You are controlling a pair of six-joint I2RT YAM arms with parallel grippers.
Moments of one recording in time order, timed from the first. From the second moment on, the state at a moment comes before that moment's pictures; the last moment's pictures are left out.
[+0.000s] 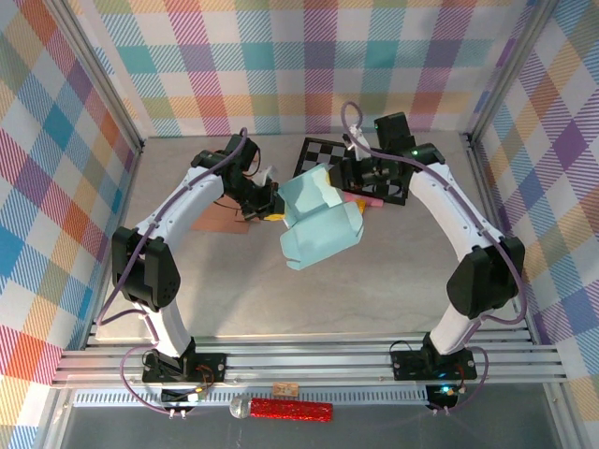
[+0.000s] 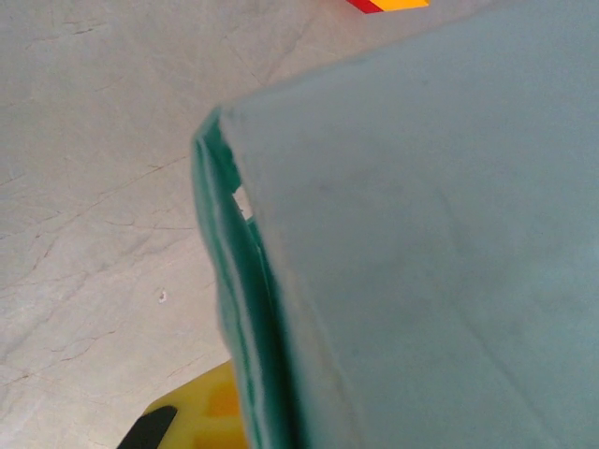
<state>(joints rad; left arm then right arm) -0.38 1.79 1.65 -1.09 0.61 -0.44 0.38 1.69 1.66 -0.82 -0.60 0.10</state>
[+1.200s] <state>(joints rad) -0.38 1.79 1.65 -1.10 0.59 -0.45 0.60 1.88 1.91 -1.03 0.13 0.12</state>
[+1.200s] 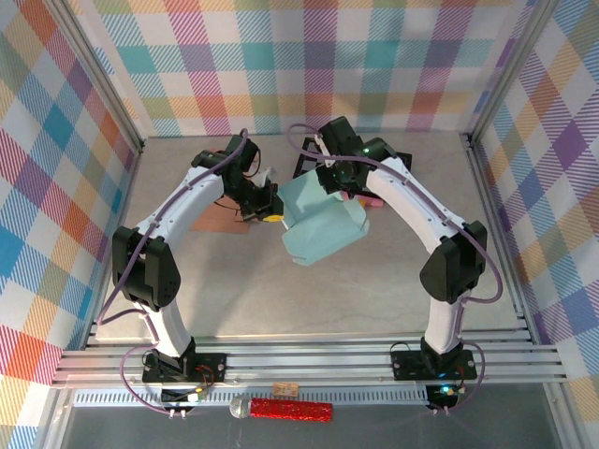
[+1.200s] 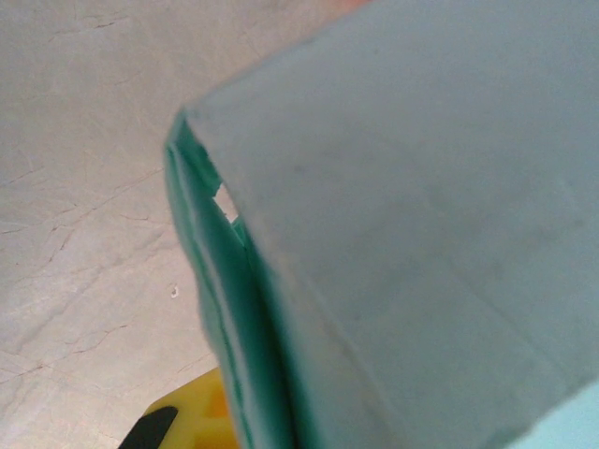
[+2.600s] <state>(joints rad) -0.41 1.79 1.65 -1.06 0.56 -0.51 0.69 2.00 2.04 -1.30 0.44 0.23</state>
